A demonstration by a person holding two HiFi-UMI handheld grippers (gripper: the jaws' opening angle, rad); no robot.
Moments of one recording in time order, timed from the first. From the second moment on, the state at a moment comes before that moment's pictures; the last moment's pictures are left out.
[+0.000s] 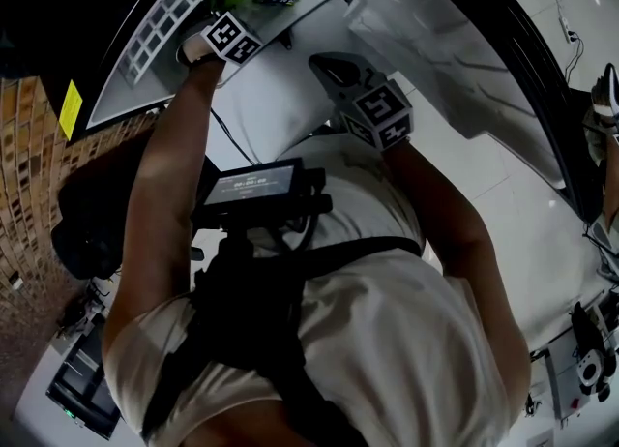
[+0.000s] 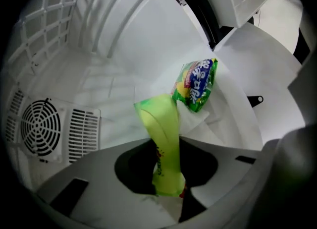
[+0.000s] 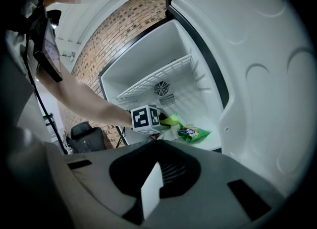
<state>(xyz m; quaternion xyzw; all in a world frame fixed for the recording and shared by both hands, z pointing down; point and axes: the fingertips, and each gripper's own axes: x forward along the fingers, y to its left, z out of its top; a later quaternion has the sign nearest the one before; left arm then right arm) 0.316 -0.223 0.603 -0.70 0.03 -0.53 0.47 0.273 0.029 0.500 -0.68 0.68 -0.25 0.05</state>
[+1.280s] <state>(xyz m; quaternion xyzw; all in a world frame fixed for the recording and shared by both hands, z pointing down) 0.233 -0.096 0.455 -0.95 0.09 -0.28 0.09 0.246 0.004 0.491 -0.63 0.73 -0.25 0.05</state>
